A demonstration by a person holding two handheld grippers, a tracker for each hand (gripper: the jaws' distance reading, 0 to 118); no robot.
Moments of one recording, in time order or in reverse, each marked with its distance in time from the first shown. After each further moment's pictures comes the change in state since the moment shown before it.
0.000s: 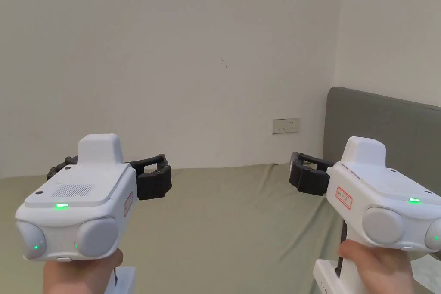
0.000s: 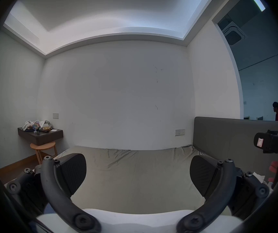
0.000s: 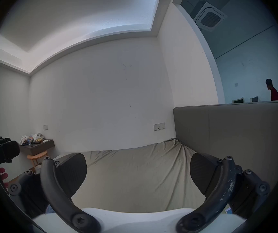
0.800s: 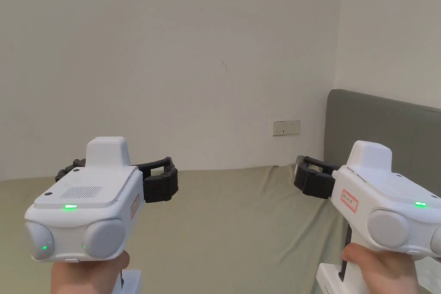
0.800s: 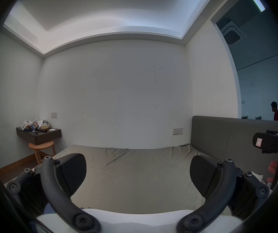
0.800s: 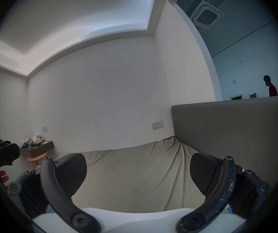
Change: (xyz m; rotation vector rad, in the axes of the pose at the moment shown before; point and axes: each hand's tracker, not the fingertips) left arm 0.007 0.002 0.004 -0.002 -0.016 0.018; right arm 0.007 0.000 0.006 -0.012 -0.015 -0.027
